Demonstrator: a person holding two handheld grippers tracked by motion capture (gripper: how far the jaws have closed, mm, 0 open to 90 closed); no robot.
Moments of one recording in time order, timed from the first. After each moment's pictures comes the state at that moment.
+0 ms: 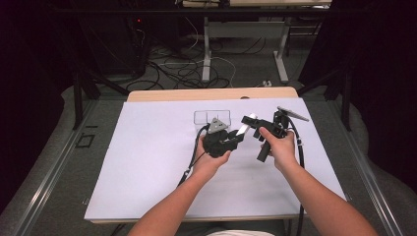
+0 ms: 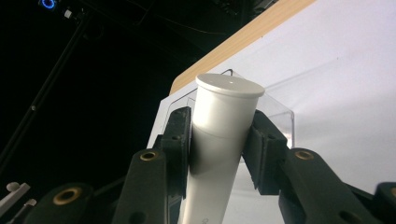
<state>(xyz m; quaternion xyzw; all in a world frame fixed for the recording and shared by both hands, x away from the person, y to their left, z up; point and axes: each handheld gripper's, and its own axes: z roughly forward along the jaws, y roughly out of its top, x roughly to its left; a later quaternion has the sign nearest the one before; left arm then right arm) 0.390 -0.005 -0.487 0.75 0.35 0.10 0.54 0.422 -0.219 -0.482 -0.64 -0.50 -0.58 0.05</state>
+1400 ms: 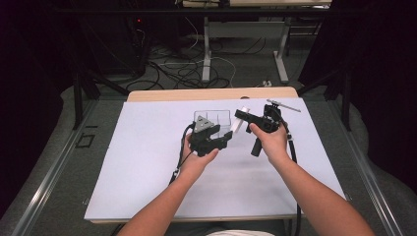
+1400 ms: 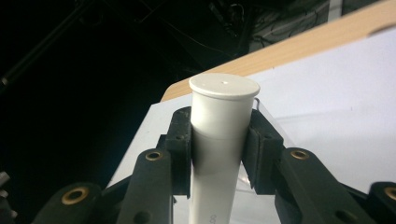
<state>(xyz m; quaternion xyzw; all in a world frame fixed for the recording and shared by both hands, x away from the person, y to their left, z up) 0.392 0.034 -0.481 0.74 0.38 0.15 0.53 0.429 -0.190 -0.457 -0.58 -0.56 -0.58 -0.04</state>
